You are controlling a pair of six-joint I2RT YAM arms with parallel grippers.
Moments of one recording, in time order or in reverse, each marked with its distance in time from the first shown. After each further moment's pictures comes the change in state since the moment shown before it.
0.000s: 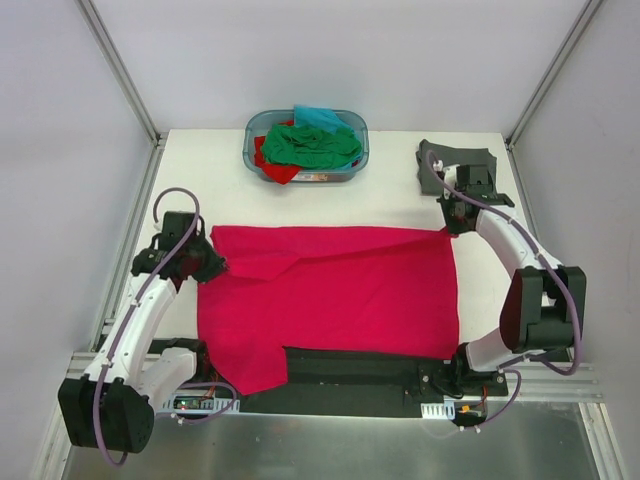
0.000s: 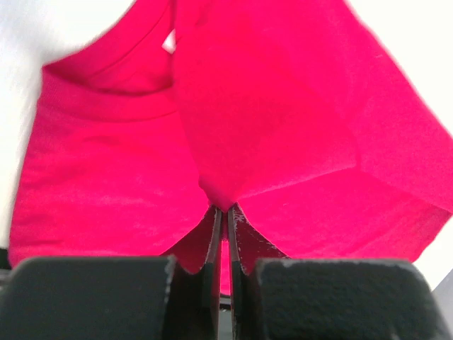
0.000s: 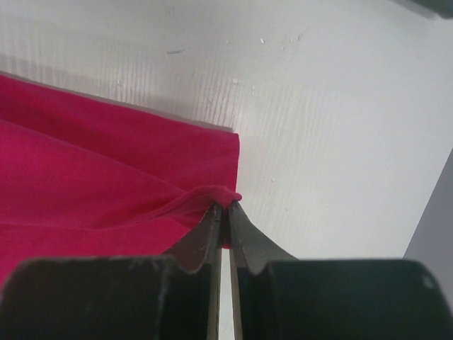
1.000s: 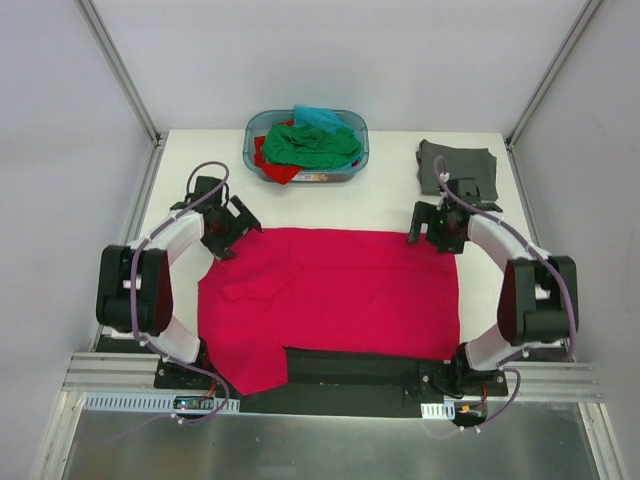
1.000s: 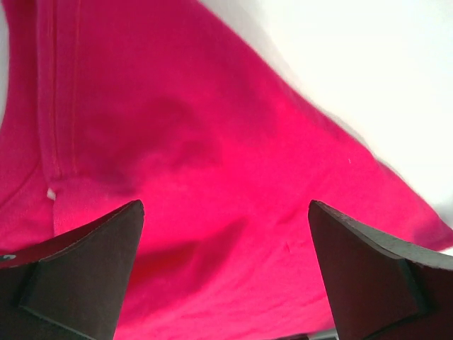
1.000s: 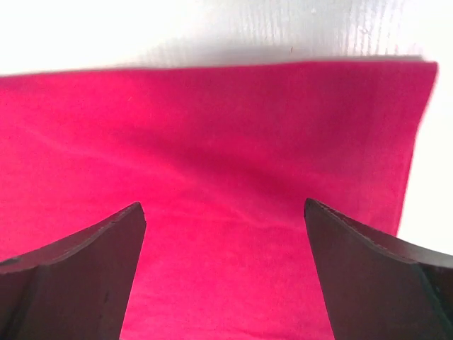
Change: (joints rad) left arm -0.007 0.594 0.158 0.299 0.114 -0.058; right arm 0.026 -0.024 -0.137 0.033 -0.255 0.513
